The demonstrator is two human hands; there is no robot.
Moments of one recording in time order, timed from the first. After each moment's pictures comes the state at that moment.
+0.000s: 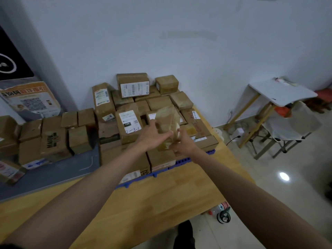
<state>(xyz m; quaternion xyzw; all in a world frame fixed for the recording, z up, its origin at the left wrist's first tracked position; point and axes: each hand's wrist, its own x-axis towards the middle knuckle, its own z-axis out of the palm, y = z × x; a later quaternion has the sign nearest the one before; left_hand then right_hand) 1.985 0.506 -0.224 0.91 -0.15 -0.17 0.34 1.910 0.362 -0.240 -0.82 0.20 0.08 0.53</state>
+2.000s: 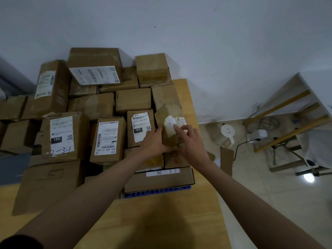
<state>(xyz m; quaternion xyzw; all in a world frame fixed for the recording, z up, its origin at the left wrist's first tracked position) 2.142 0.227 -0.361 0.94 -0.09 -0.25 0.23 2.087 0.057 -0.362 -0.98 -0.05 0.01 0.21</state>
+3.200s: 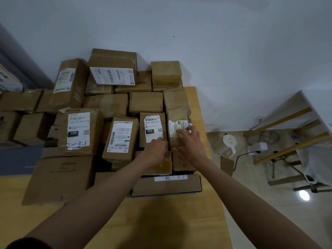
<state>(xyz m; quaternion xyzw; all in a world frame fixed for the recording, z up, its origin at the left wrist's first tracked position) 2.123 0.262 -0.353 0.95 -0.16 -0.23 0.13 2.105 0.098 -0.357 -0.98 -0.01 0.06 0.18</state>
